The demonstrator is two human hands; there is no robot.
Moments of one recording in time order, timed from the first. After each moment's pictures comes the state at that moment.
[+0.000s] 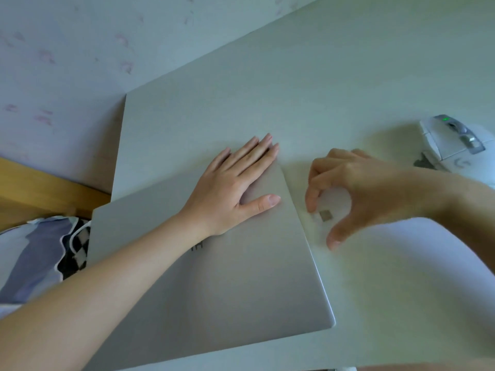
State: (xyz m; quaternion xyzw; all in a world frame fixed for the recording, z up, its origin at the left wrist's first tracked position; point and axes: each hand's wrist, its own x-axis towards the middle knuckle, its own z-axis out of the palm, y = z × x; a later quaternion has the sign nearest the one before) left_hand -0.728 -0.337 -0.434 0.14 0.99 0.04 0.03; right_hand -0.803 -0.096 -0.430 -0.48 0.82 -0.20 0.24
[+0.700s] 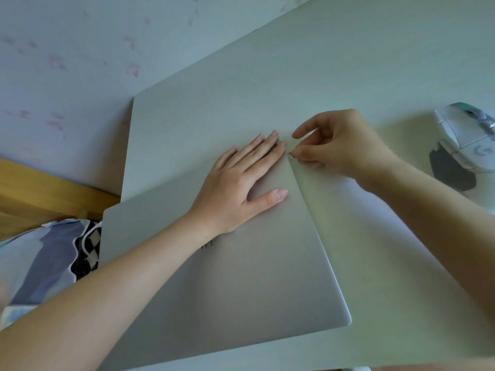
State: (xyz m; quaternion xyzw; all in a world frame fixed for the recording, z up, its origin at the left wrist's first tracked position) left_hand -0.725 -0.339 -0.435 0.14 0.99 0.06 0.01; right_hand -0.813 -0.148 -0.442 -0.11 0.76 -0.61 0.19
